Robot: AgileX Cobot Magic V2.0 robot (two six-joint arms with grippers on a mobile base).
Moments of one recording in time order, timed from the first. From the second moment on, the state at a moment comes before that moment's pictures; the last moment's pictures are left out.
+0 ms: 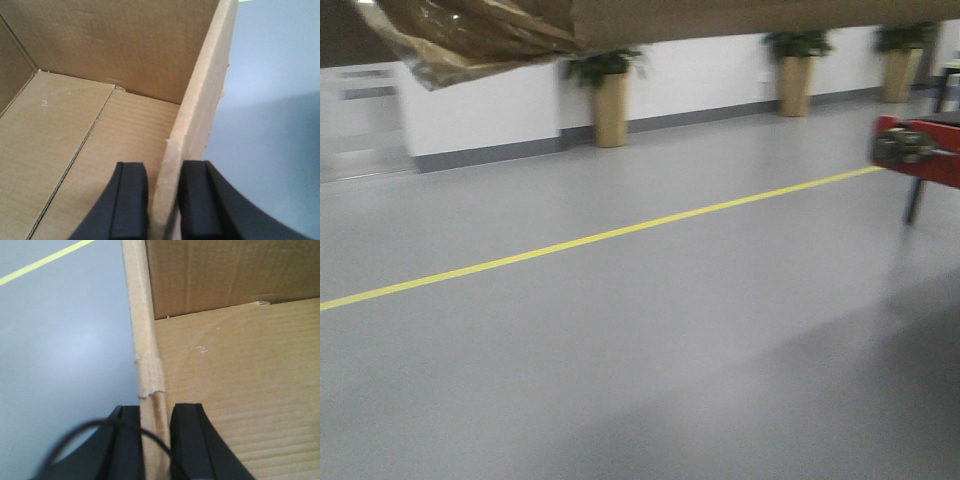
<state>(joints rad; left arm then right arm) -0.58 1.26 -1.70 0.45 1.29 -0.46 0.69 1.28 -1.78 -0.19 1.20 0.26</state>
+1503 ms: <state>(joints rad) -0.60 1.26 -1.70 0.72 1.23 -0.46 0.69 1.29 -1.77 -0.15 1.15 0.26</state>
